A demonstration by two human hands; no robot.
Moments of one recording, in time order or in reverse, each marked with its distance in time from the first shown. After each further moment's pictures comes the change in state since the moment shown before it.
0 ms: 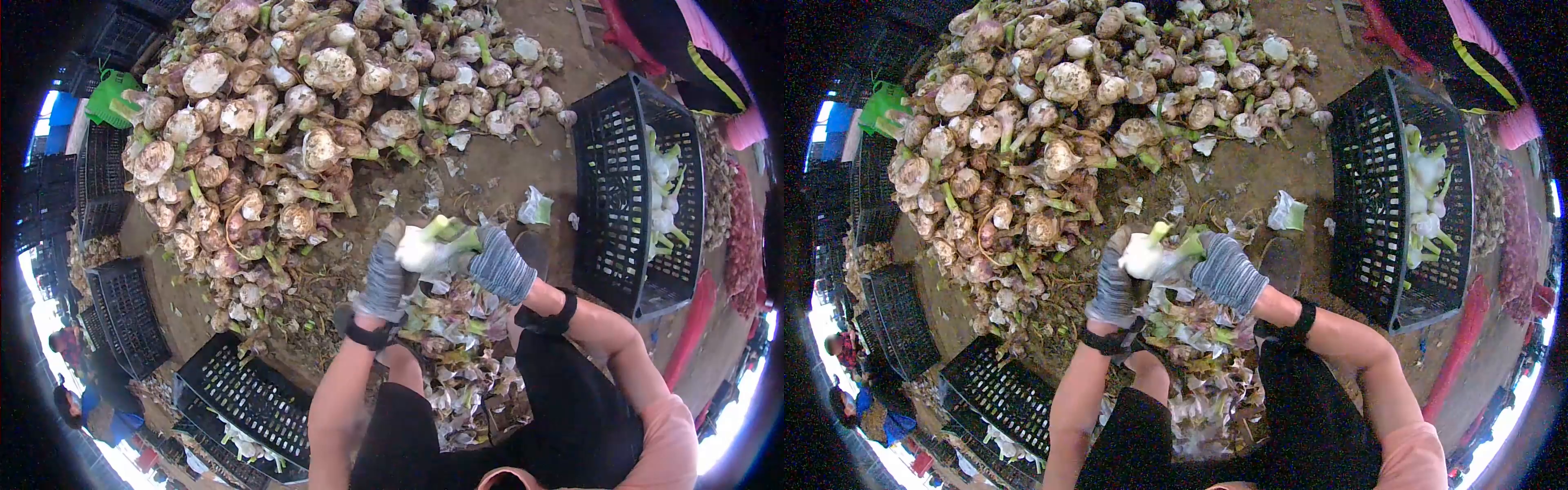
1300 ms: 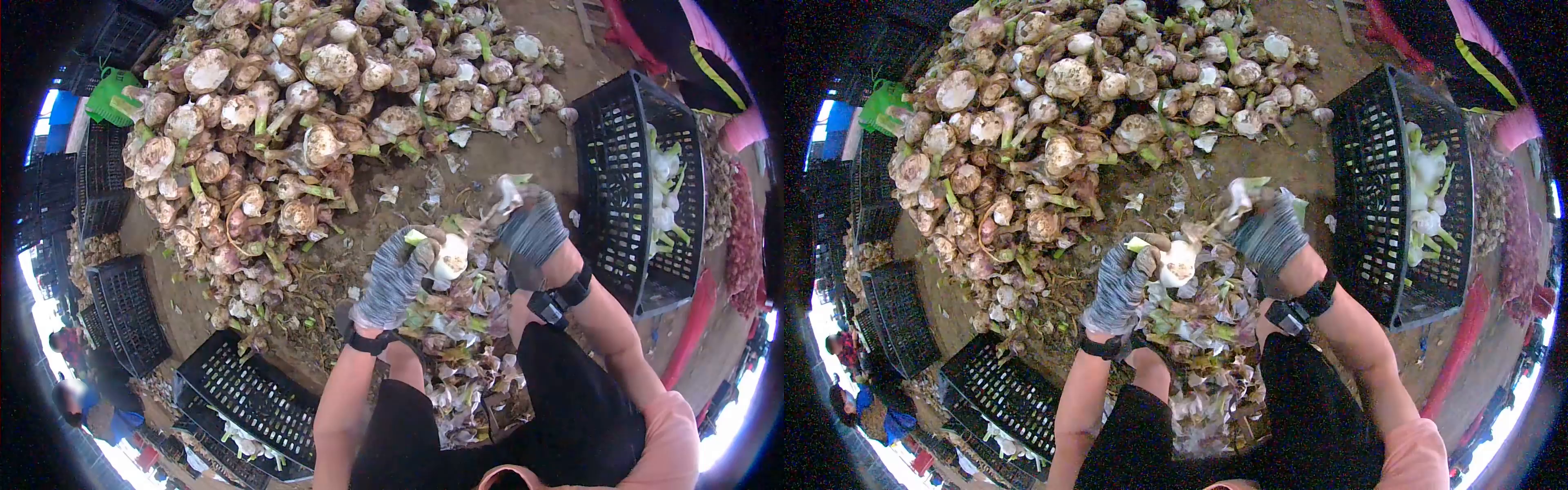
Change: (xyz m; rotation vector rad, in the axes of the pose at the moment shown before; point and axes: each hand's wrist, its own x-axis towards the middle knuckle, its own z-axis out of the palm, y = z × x) left_hand -0.020 0.004 0.011 0.551 -0.068 0.184; right_hand 0.014 0.019 -0.052 1.722 0.214 0.416
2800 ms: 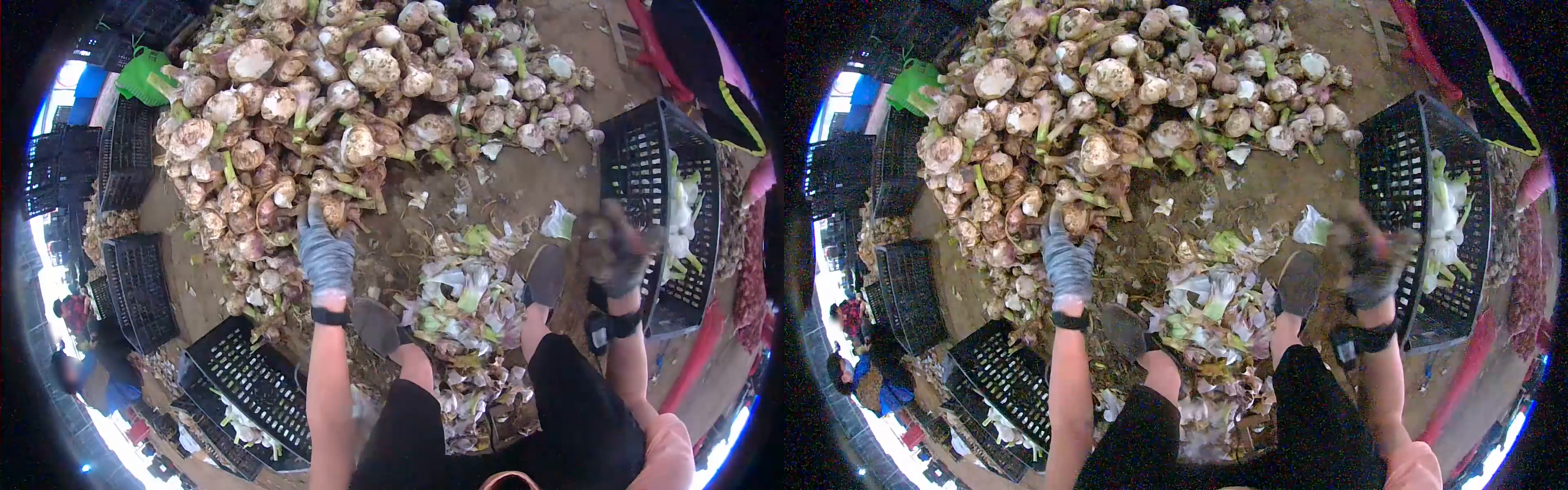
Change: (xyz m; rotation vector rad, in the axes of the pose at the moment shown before) left_hand 0.009 0.015 -0.113 1.417 0.844 0.263; right_hand -0.068 -0.050 0.004 -0.157 -0.676 -0.103
